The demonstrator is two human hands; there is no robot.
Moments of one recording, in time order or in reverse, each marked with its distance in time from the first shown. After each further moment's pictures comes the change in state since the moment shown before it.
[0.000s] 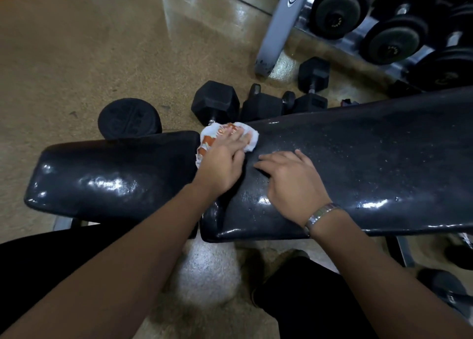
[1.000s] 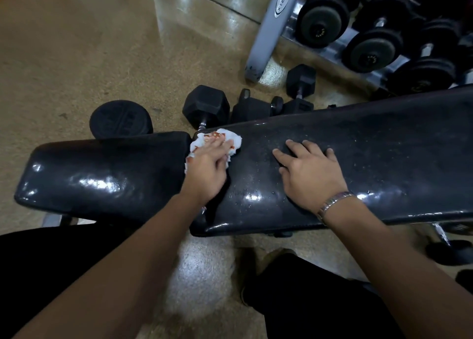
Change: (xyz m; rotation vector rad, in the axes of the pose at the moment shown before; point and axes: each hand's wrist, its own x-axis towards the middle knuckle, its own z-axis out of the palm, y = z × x) left_hand -0.023 0.001 0.008 -0.046 0.162 -0.009; right_hand -0.016 0.037 -0.039 -0.331 -0.187 0.166
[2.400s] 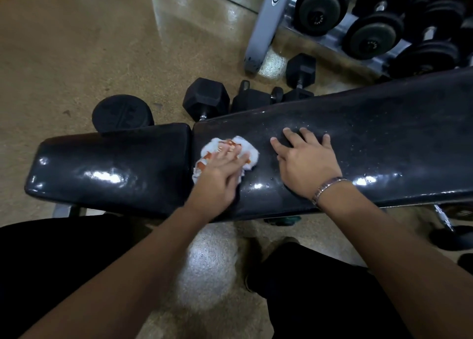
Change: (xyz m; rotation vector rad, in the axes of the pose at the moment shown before) left_hand -0.050 0.024 0.007 -0.009 -0.140 0.135; right_hand -0.003 0.000 0.004 -0.035 -0.033 -0.013
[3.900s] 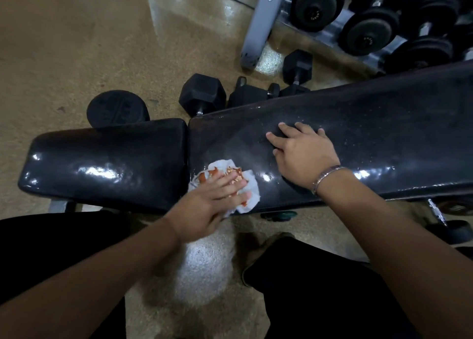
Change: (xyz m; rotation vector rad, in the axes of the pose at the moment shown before) left_hand -0.050 -0.019 -0.012 0.237 -0.270 0.464; right_hand -0.001 0.006 -0.010 0.082 -0.027 -0.019
